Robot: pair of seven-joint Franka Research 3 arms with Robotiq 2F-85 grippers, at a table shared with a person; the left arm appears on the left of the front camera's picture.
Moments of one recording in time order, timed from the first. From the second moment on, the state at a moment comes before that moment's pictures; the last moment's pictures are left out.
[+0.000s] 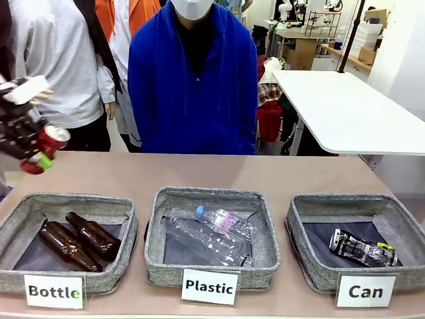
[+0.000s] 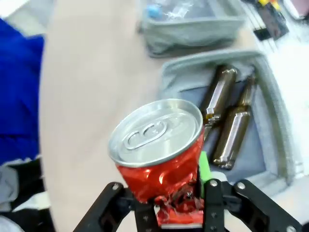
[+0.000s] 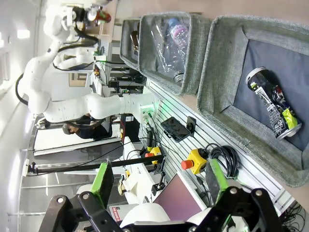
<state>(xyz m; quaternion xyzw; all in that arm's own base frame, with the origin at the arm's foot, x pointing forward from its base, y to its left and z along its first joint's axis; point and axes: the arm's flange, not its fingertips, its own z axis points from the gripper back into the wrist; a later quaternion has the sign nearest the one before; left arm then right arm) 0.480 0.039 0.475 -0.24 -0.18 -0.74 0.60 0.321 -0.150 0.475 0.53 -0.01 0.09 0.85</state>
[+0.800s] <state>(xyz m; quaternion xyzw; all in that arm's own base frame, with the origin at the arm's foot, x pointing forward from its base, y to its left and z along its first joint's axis) 0.438 0.054 0.449 -0.26 -0.21 -0.76 0.56 0.321 -0.150 0.475 0.53 -0.01 0.09 0.84</state>
